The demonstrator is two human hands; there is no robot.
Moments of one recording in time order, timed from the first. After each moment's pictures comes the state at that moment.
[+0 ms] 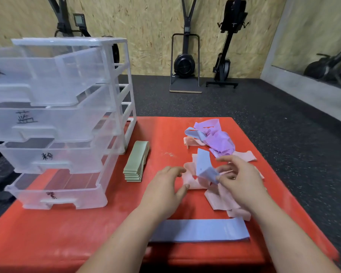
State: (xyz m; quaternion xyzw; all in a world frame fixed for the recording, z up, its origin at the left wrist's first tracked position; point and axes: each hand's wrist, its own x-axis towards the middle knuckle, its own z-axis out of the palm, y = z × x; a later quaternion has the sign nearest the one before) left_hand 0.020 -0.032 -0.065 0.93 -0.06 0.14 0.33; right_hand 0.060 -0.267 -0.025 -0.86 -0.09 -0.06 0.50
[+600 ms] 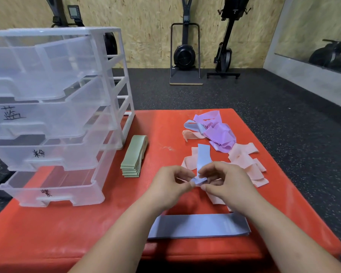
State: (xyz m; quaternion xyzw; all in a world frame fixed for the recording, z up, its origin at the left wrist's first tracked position) left_hand 0.032 -0.050 -0.068 0.82 -0.01 -0.01 0.57; right_hand 0.049 -0.258 -0.041 -0.85 -0.19 0.01 0.48
